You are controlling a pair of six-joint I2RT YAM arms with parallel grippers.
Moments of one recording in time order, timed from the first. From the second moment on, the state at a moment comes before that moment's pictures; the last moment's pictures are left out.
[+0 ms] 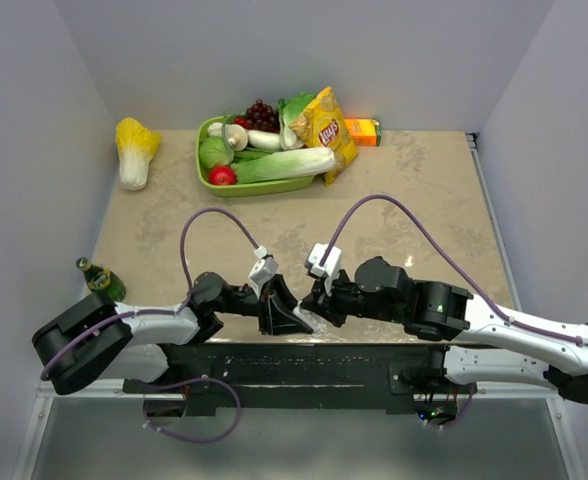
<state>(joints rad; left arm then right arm) -0.88 1.28 0.26 1.25 0.83 -0.67 1.24 0.93 0.93 -0.44 0.05 0.13</state>
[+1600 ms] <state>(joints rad) -0.85 1.29 0.28 1.26 0.86 -0.68 1.26 0.90 0.90 -0.40 0.09 0.18</state>
